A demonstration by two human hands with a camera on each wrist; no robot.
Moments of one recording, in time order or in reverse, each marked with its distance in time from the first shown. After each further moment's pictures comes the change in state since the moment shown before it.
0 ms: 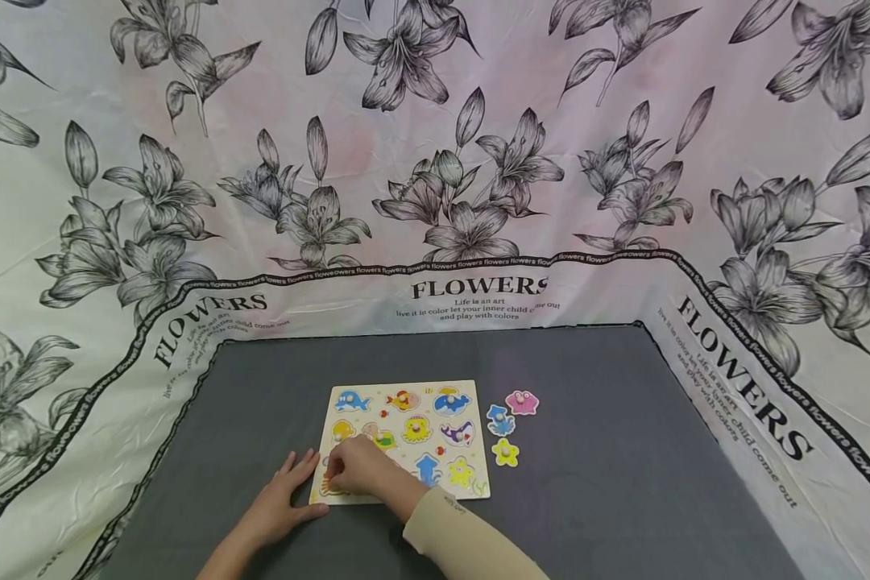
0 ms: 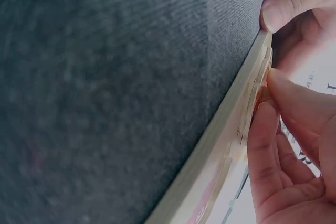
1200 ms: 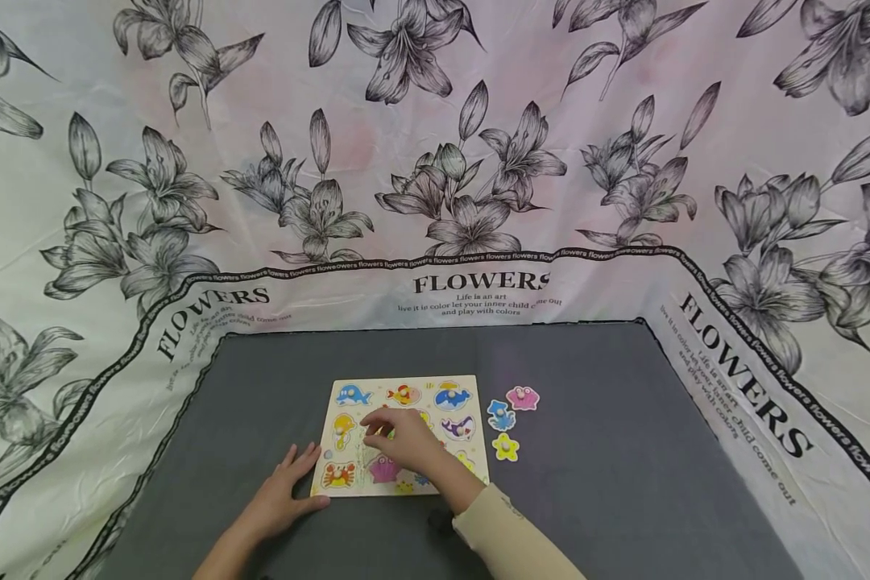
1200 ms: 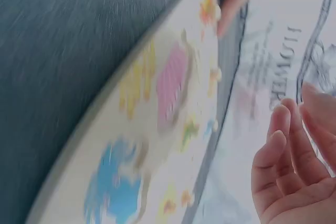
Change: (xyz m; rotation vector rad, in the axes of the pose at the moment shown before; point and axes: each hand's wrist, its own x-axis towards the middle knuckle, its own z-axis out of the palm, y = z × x) left_hand 0.002 -0.004 0.004 0.016 -0.010 -0.039; right_hand -0.047 0.028 -0.054 0.224 0.238 -0.006
